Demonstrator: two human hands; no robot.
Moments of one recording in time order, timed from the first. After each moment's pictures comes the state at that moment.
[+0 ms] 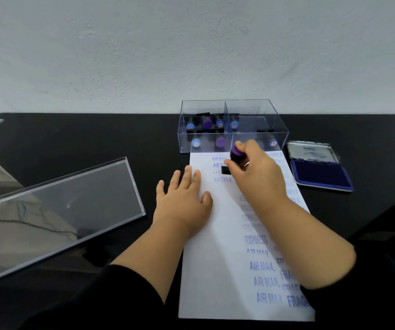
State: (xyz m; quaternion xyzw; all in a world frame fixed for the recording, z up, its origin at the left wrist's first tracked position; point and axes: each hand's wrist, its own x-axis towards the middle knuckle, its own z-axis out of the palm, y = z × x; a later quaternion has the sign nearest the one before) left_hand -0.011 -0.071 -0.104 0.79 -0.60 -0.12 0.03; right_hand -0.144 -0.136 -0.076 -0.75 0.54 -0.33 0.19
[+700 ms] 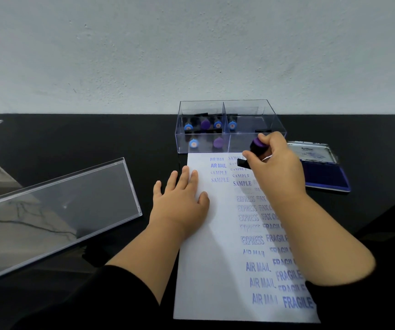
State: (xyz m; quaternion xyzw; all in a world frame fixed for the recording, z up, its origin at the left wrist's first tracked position) left_hand -0.011 -0.071 -0.105 0.79 -0.60 -0.12 0.03; right_hand -0.171 -0.147 -0.066 -0.69 0.56 -0.40 0.22
